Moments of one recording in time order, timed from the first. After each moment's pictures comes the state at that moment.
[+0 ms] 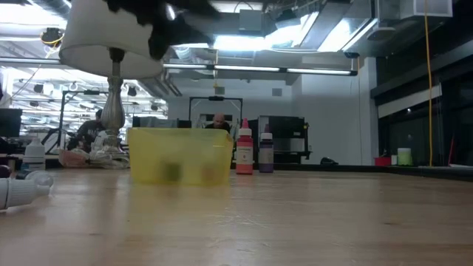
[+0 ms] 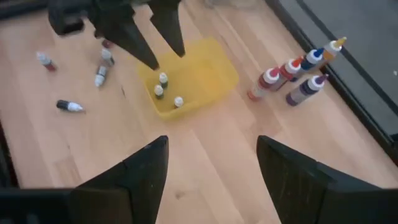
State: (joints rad) left arm -0.26 1.27 0.75 0.18 -0.38 -0.49; right arm 0.54 1.81 2.18 -1.57 0.65 0.91
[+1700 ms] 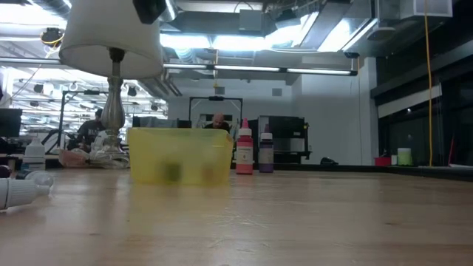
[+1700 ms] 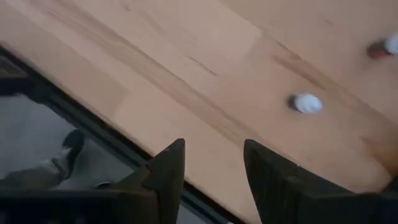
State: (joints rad) left arm -0.26 1.06 0.75 0.13 -0.07 -0.55; right arm 1.02 1.87 1.61 -1.30 0.25 2.00
